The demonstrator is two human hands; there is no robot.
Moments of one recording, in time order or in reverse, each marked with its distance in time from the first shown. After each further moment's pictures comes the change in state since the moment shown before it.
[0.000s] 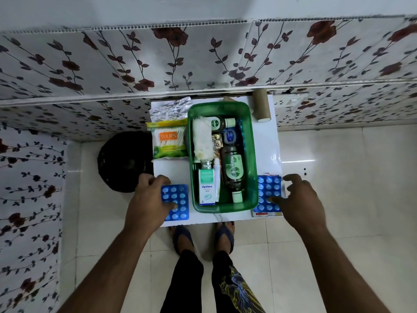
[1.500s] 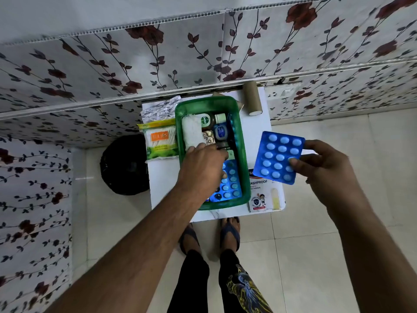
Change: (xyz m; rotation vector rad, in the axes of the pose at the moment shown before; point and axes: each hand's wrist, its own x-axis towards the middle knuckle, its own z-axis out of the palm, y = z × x) left_hand 0.029 0.148 0.006 0.389 -0.016 0.483; right_hand -0.011 -0.020 -0.081 0.826 -0.011 -0.061
